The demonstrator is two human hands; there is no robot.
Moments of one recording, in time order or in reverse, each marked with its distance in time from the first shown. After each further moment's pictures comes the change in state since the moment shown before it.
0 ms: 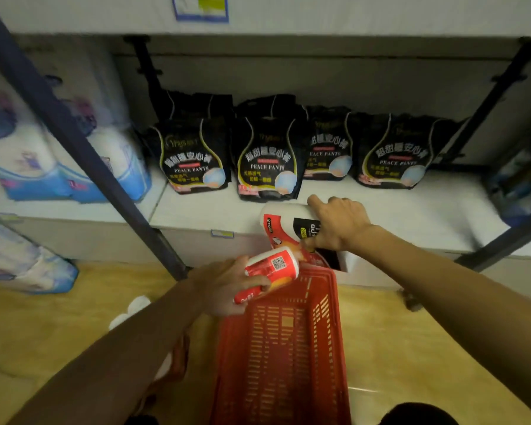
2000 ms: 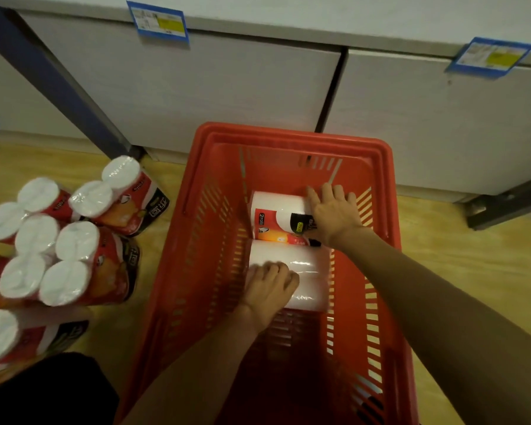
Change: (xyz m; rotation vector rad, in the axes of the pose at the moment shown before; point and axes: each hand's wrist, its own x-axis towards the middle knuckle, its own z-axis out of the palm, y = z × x) left_hand 0.151 0.117 0.418 0.139 -0.132 -0.205; right_hand 0.022 -0.037 0.427 -0.038 -0.171 -0.044
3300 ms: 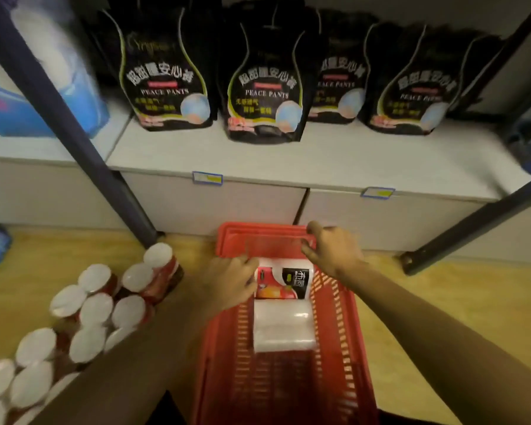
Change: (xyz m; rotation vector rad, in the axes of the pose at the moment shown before) left_hand -0.100 -0.161 -0.206 -0.250 0.359 -0.051; right_hand -0.080 -0.004 -0.200 0.260 0.250 0.113
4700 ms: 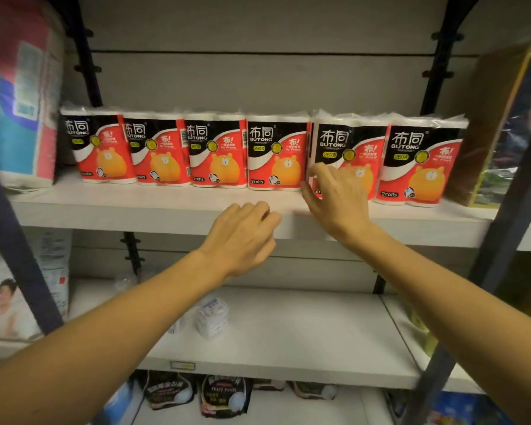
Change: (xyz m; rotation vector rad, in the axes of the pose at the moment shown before) left_hand 0.117 0.152 -0.918 0.417 0.838 0.193; right_hand 0.051 0.030 -0.932 -0.068 1.176 -0.289
